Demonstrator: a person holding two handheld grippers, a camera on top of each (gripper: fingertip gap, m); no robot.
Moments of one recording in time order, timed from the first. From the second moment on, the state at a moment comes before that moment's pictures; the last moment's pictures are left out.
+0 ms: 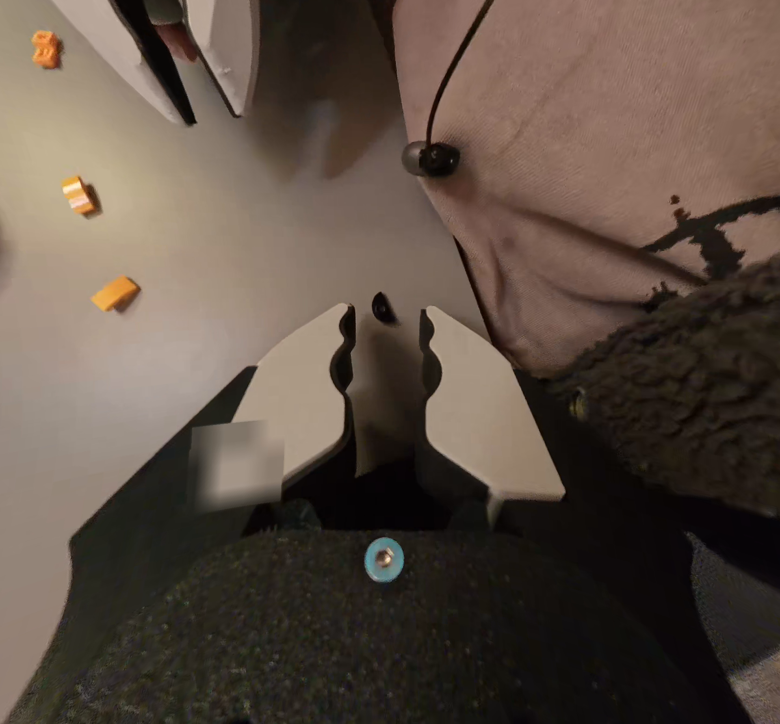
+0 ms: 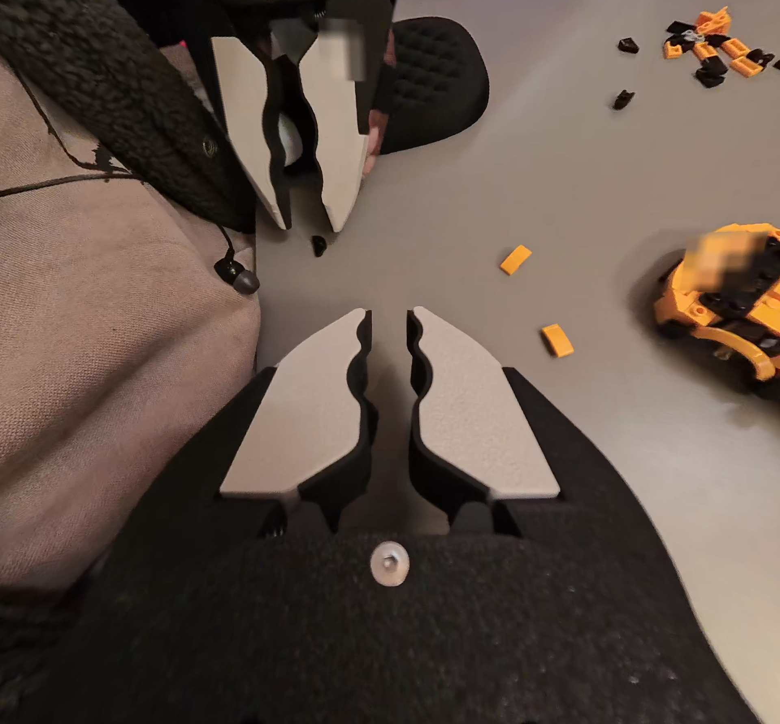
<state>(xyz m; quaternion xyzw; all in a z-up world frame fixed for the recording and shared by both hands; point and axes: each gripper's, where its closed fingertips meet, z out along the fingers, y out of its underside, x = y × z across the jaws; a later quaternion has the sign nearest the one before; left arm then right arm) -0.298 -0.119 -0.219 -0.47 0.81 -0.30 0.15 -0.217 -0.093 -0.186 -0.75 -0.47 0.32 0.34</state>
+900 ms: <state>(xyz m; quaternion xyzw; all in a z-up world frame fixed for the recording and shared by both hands) -0.296 -0.129 -0.230 -0.18 0.92 -0.35 0.05 -0.197 -0.113 -0.196 -0.80 -0.41 0.28 0.33</state>
